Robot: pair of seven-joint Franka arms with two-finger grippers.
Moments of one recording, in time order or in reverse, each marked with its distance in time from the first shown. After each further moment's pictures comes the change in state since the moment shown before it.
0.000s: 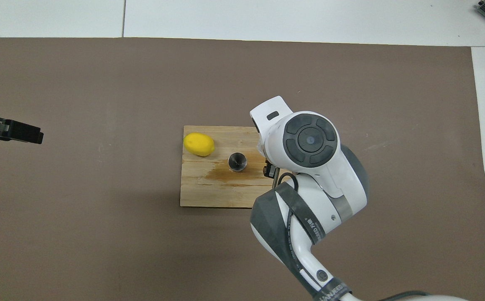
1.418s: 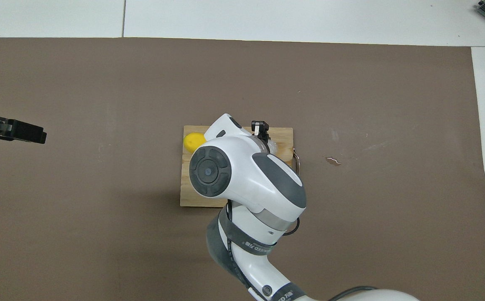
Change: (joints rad) left arm 0.000 0.000 -0.009 -0.001 -0.011 0.001 -0.011; right arm 0.160 0.136 0.000 0.167 -0.381 -0.237 0.062
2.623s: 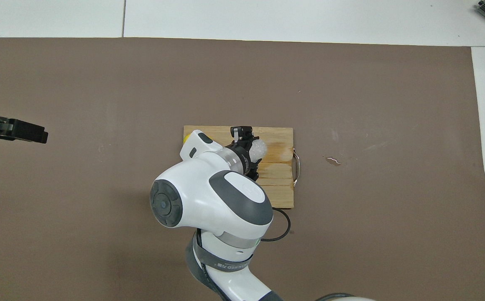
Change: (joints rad) left arm 0.000 0.000 0.000 0.000 -0.013 0.000 -0.005; right arm 0.082 0.042 0.000 0.046 -0.170 -0.038 0.001
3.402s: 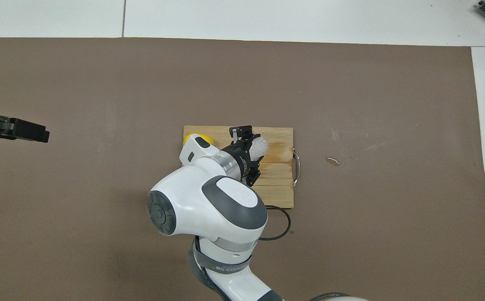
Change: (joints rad) left arm 0.000 0.000 0.000 0.000 -0.010 0.012 0.000; right arm 0.014 0.008 0.000 -0.024 -0.097 0.000 0.044
